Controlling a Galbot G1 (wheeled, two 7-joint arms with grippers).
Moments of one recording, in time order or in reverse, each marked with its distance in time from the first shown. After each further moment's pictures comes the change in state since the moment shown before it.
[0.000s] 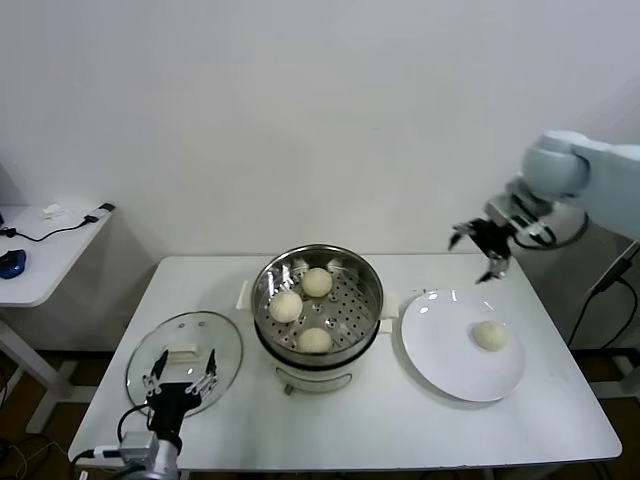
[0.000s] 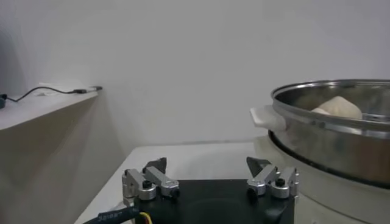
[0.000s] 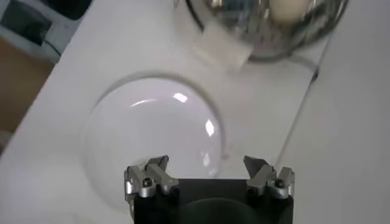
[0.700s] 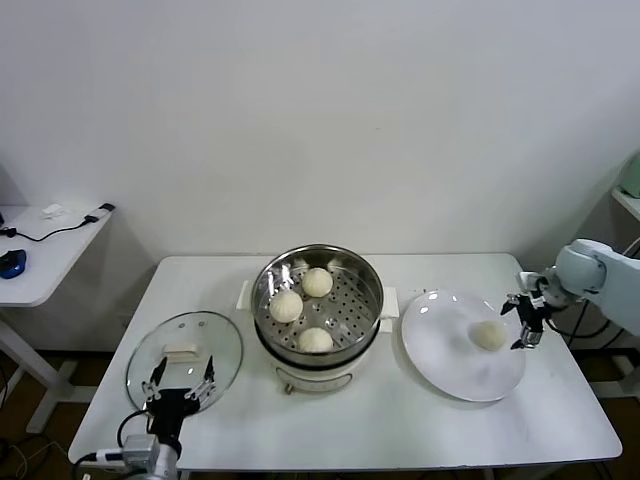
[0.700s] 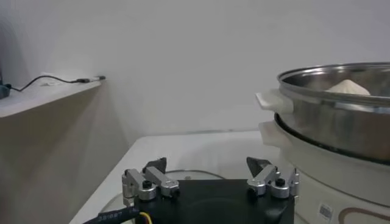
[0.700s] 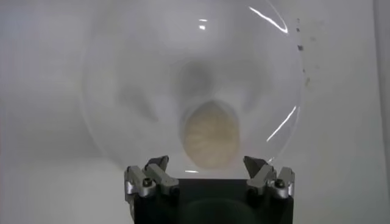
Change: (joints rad) left arm -0.003 -0.005 -0.006 0.039 0.010 -0.008 0.000; right arm -0.594 -0.008 0.432 -0.286 -0.126 -0.176 0.103
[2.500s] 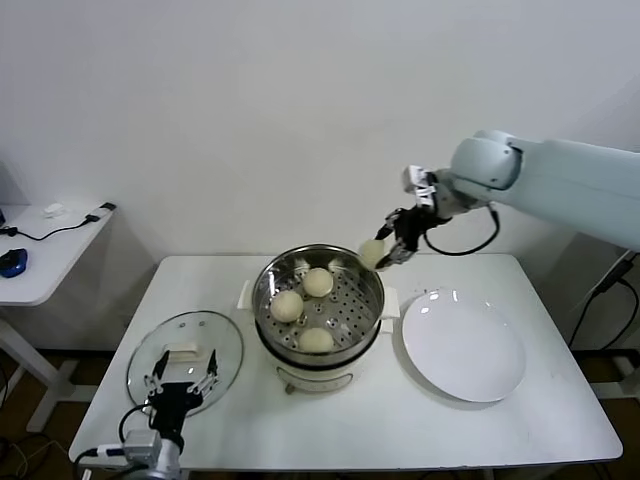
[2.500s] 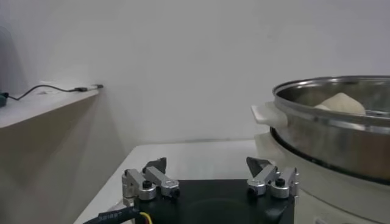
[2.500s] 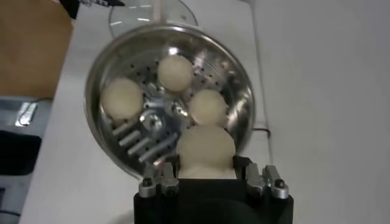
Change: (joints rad) left arm -0.003 -0.003 0.013 -0.036 0.004 0.014 -0.003; right arm 0.624 0.302 -0.354 0.422 0.693 -0.302 0.166
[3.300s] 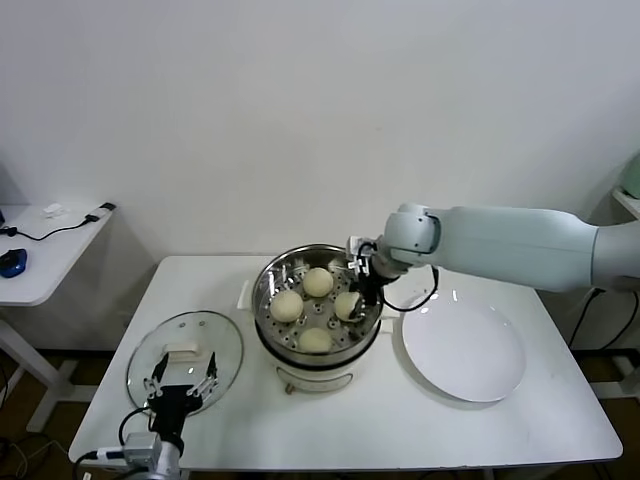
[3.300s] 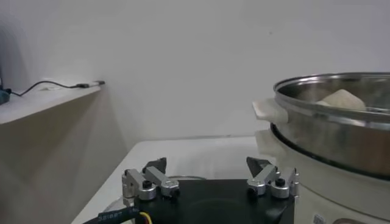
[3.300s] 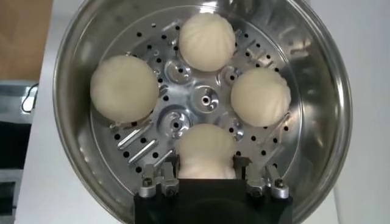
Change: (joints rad) left arm 0.008 -0.013 -0.002 -0.005 0.007 0.009 0.001; right arm -0.226 0.143 0.005 -0.046 -0.039 -0.125 0.173
